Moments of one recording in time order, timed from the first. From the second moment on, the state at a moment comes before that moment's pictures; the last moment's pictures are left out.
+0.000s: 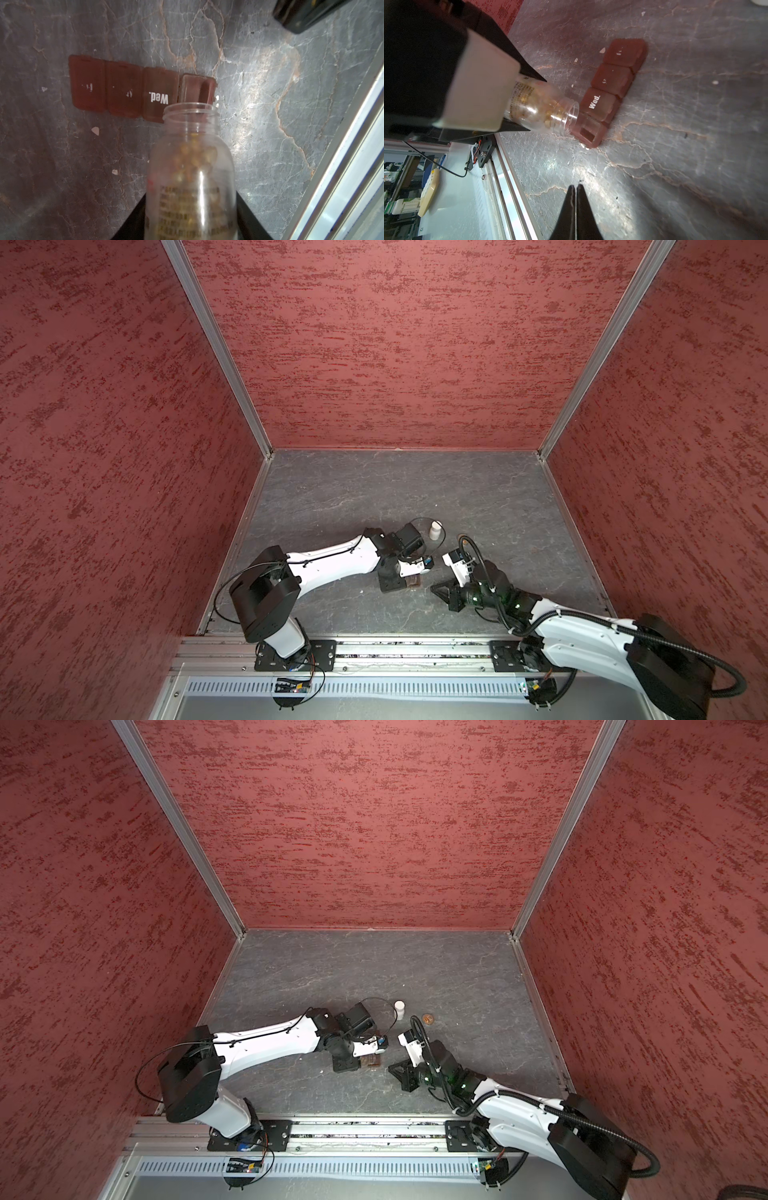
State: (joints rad) left arm -0.95 1.61 1.08 -0.86 0.02 0.43; right arm 0.82 1.00 0.16 0.29 -0.34 0.62
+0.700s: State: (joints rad) left arm -0.98 1.69 1.17 -0.94 -0.04 0.43; right arm 0.83 0.92 0.13 0.29 -0.31 0.62
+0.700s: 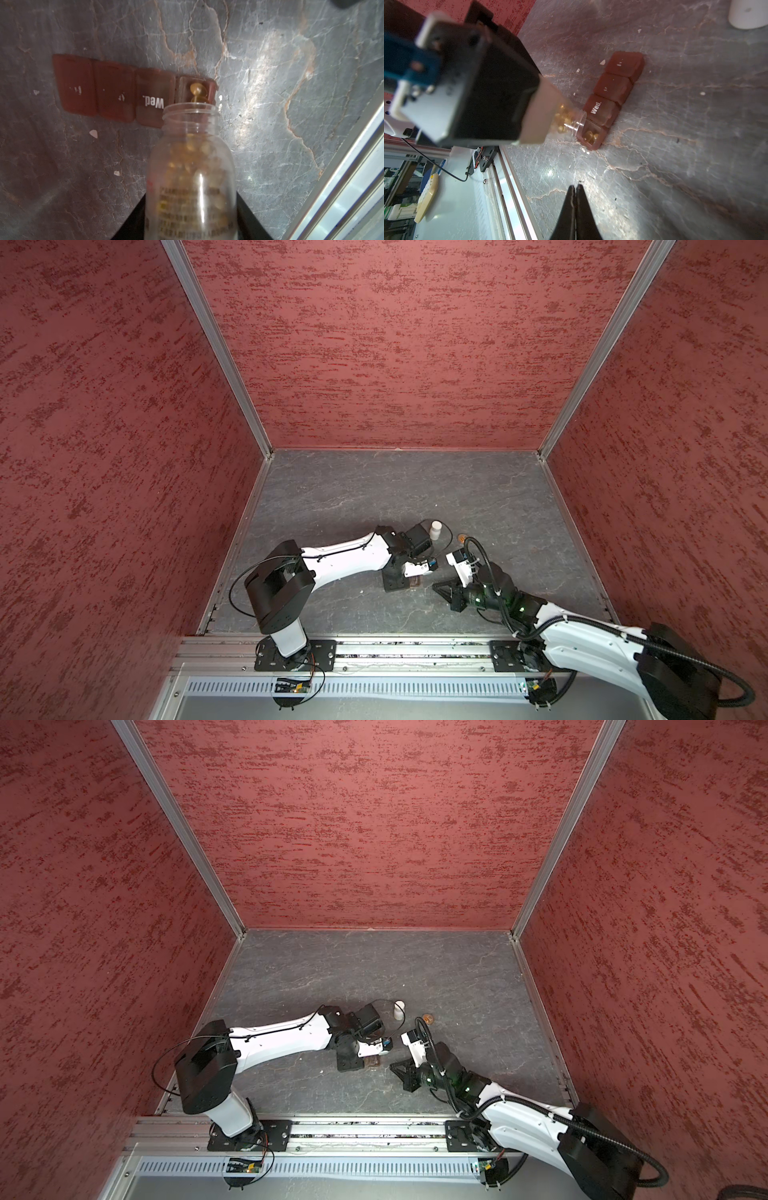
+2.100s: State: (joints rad) left arm -1.01 1.71 1.24 -1.01 -0.08 0.43; right arm 0.83 0.92 0.13 0.28 -0.31 0.61
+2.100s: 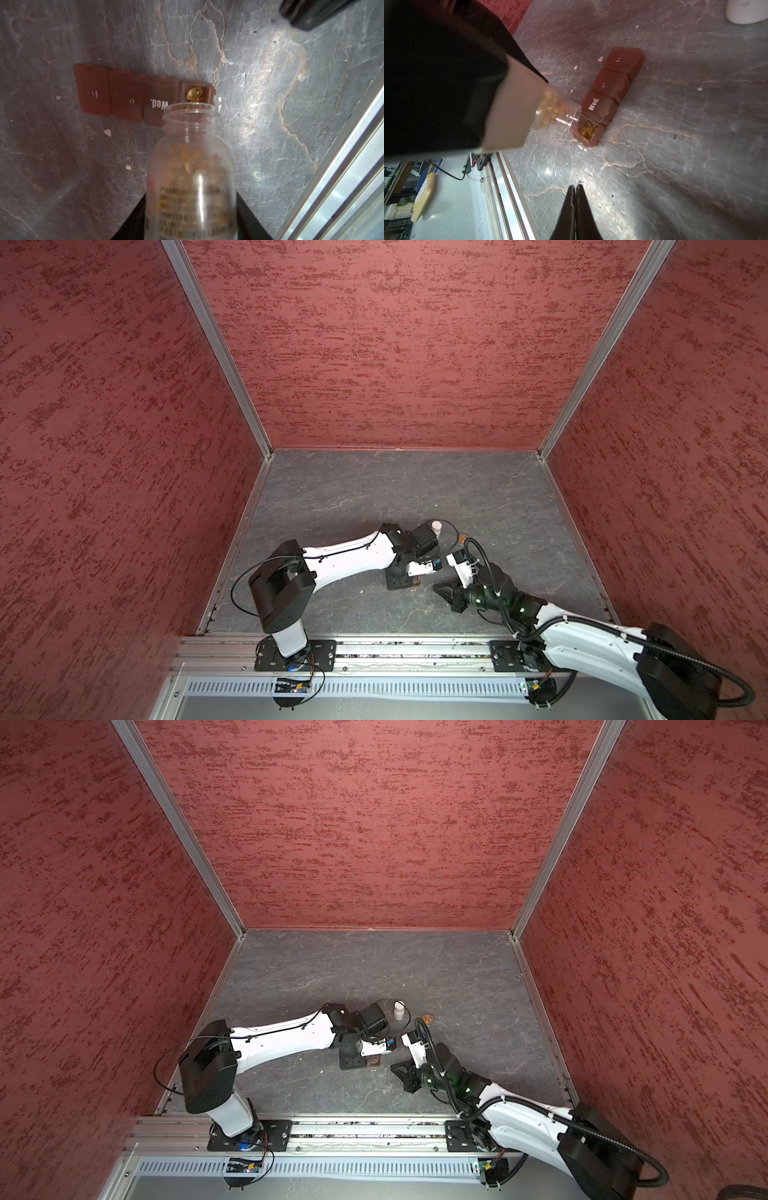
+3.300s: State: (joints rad) left arm -1.03 1.76 1.30 -1.07 -0.11 0.43; right arm 0.83 0.92 0.13 0.28 -0.31 0.61
